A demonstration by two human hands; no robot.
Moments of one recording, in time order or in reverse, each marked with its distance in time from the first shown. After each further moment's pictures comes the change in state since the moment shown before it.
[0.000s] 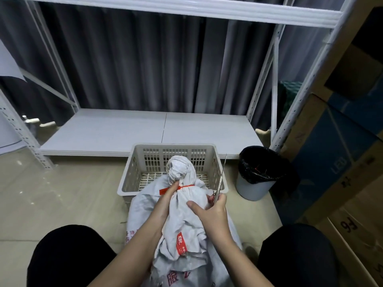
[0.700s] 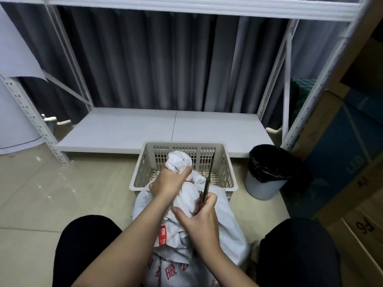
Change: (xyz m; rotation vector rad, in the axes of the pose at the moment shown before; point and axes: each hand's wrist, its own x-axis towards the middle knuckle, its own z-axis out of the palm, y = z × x) left_hand 0.029 0.026 -0.010 1.049 0.519 0.207; right_hand -0.037 0.004 0.039 -0.172 0.004 -0.262
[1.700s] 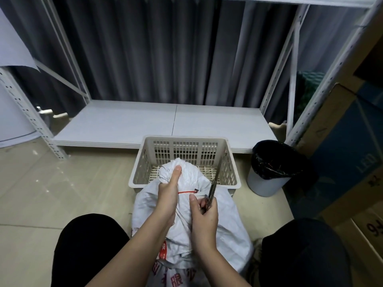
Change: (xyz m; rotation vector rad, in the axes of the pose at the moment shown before) left_hand -0.001 -0.032 0.020 -0.788 -0.164 -0.171; right_hand 0.017 0.020 0.032 0.466 0.143 0.270
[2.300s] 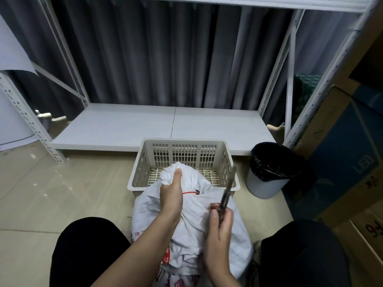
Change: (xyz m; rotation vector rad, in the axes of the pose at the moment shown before) left_hand 0.006 -0.006 0.013 0.053 0.144 0.032; right_hand -0.022 -0.002 -0.034 0.048 0.004 -0.188
